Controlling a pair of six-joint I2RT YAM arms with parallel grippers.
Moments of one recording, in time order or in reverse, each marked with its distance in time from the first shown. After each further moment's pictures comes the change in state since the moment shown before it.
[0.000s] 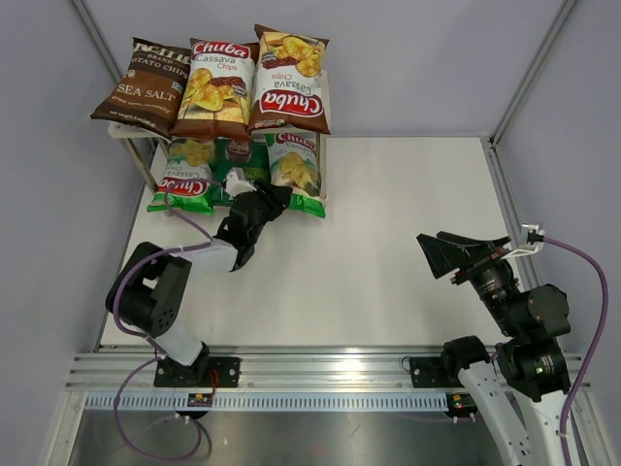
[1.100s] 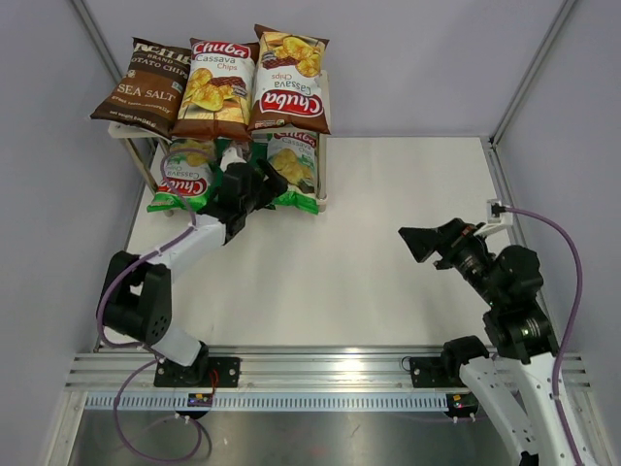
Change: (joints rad) left arm 0.078 -0.035 0.275 -0.591 0.068 0.148; right arm 0.000 0.150 0.010 -0.048 -0.036 -0.052
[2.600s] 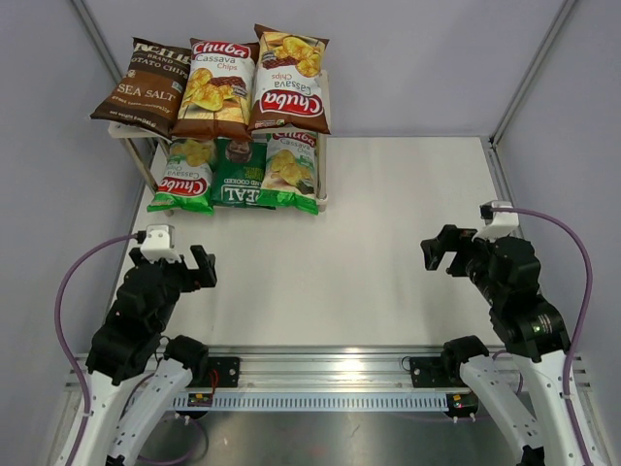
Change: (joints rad) left arm 0.001 -1.239 -0.232 -0.860 -0.167 0.589; right arm 0.004 0.133 0.157 -0.389 0.292 -0.418
